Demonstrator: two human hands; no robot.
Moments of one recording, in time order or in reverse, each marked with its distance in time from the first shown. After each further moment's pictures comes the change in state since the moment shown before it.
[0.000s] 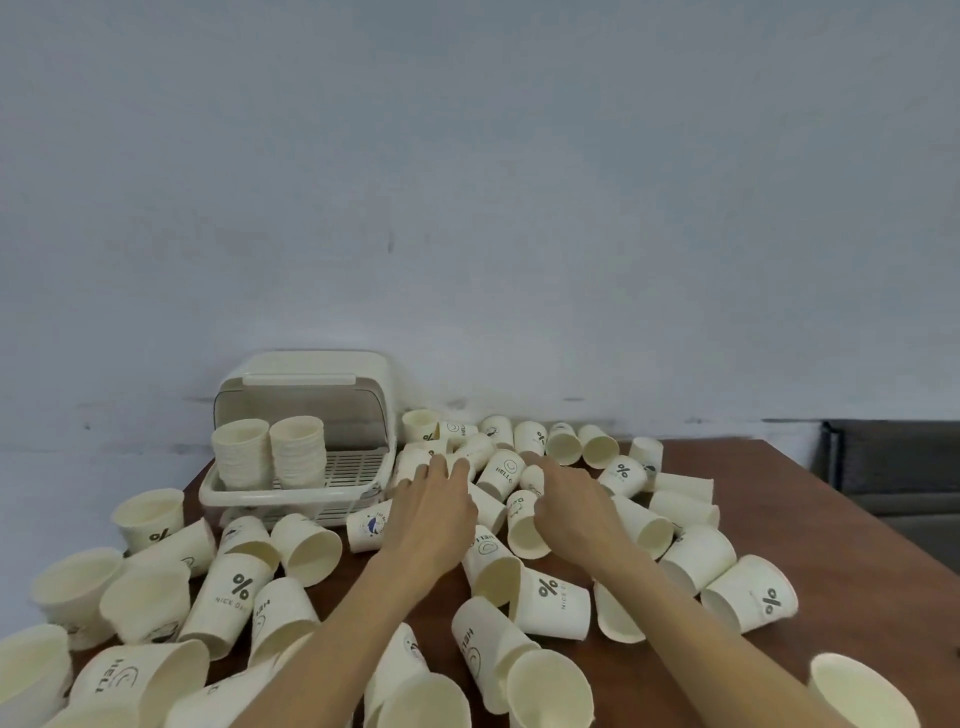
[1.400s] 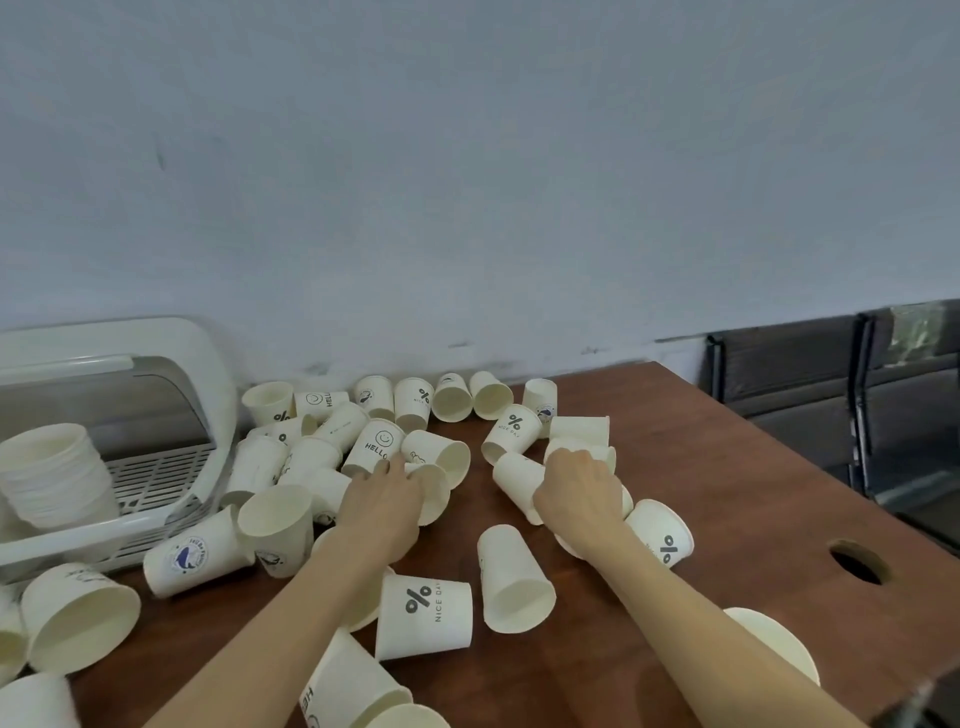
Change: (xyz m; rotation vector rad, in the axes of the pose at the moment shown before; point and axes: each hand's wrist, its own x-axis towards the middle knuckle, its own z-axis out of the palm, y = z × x) left_hand 0.082 0.076 0.115 0.277 -0.320 0.244; right_hand 0.018 0.150 0.015 -0.189 -0.044 0.438
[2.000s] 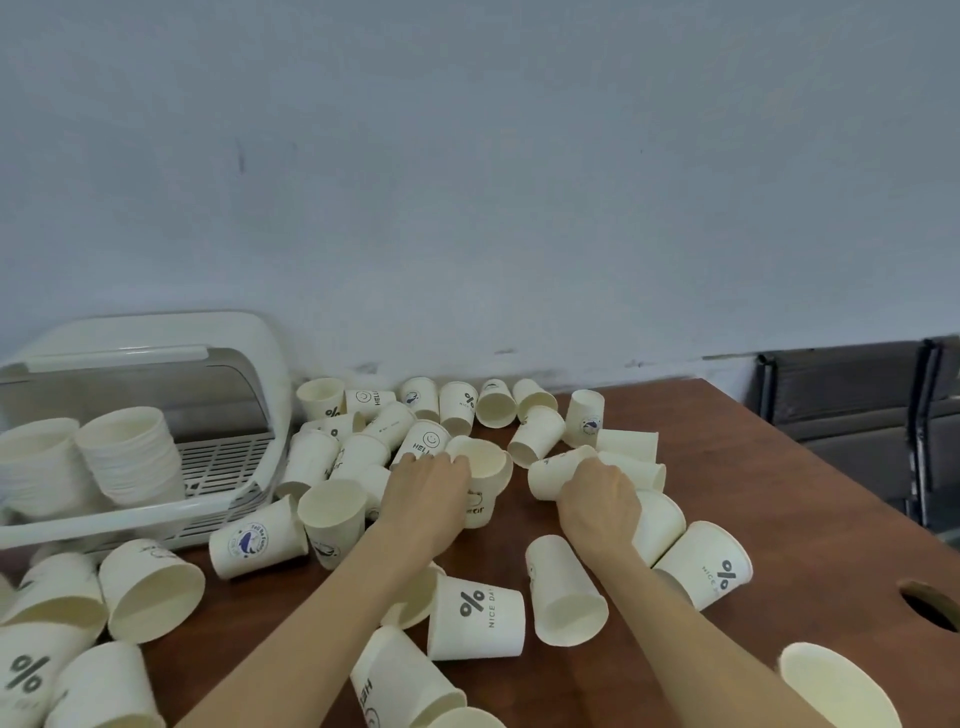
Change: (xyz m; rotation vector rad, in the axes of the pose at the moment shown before) left_hand -0.008 -0.014 -0.016 -0.047 0.215 0.004; right_hand 0.013 -0.032 0.034 0.076 0.123 0.169
